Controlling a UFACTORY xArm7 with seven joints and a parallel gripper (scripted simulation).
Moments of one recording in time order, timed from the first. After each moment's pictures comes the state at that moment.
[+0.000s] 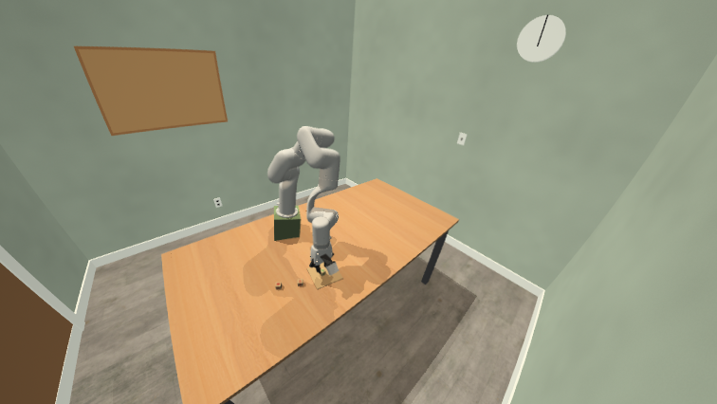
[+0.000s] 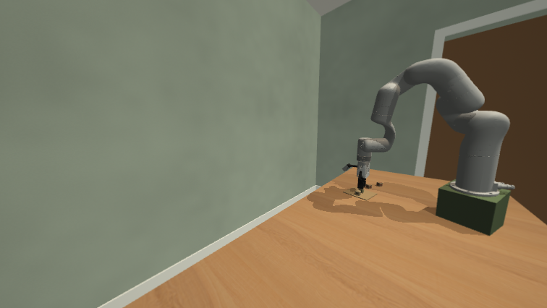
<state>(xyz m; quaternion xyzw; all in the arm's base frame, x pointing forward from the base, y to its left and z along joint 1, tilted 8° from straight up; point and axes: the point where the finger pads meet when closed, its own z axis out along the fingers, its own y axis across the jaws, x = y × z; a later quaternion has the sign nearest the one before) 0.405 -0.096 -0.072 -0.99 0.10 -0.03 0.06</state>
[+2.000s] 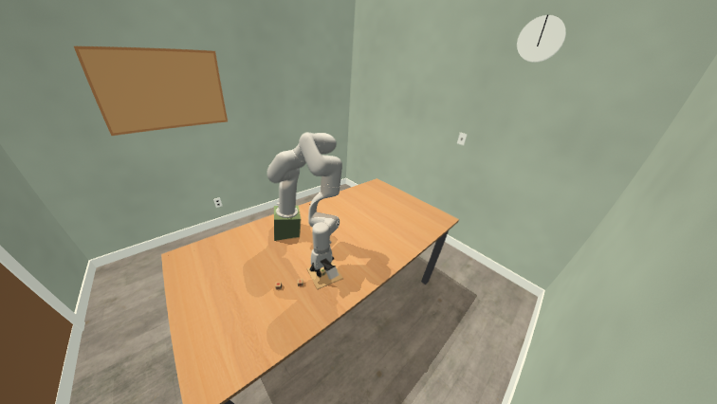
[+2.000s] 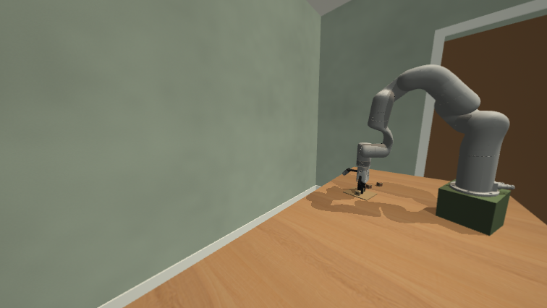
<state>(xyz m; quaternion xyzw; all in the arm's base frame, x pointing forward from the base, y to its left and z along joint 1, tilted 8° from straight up) 0.407 -0.093 -0.101 -0.99 0.10 -0.03 0.06</state>
